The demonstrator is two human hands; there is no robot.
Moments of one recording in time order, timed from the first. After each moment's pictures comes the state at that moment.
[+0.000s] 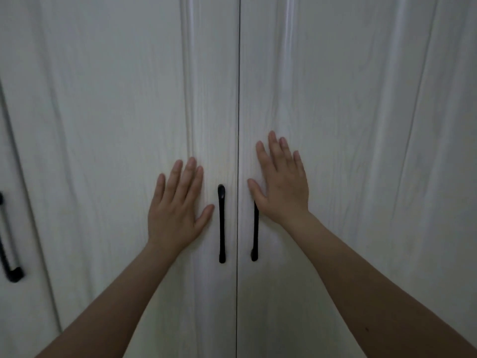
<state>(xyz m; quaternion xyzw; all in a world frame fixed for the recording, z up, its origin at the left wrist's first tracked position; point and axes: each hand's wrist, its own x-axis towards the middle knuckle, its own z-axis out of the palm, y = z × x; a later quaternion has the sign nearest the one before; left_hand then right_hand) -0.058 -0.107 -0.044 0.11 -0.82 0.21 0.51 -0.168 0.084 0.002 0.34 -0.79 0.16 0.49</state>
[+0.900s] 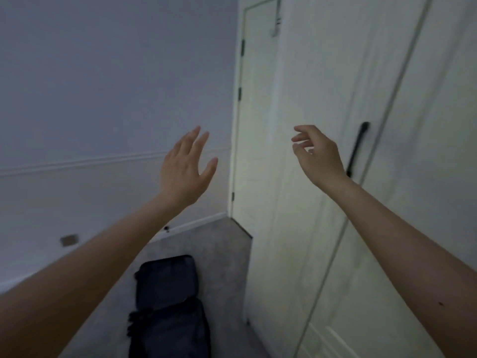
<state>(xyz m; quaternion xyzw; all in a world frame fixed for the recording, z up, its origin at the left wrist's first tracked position) 0.480 -0.111 -0.073 0.56 -0.72 0.15 0.39 0.222 -0.113 -0.026 0.68 -0.52 0.51 -0.04</state>
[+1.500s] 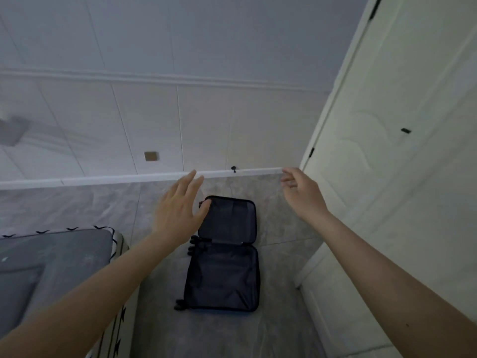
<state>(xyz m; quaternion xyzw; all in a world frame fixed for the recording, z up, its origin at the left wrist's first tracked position) 0.701 -0.118 -0.346 0.76 -0.61 0.04 0.24 0.468 -0.241 -0.294 0.77 -0.50 0.28 -0.27</state>
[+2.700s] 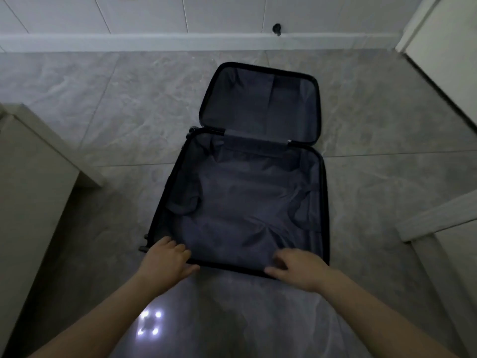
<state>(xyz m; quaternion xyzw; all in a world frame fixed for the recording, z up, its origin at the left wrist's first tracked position) 0.733 -0.189 -1.189 0.70 -0.70 0.00 -0.10 0.467 -0.344 -1.161 0.86 -0.35 -0.24 -0.29</state>
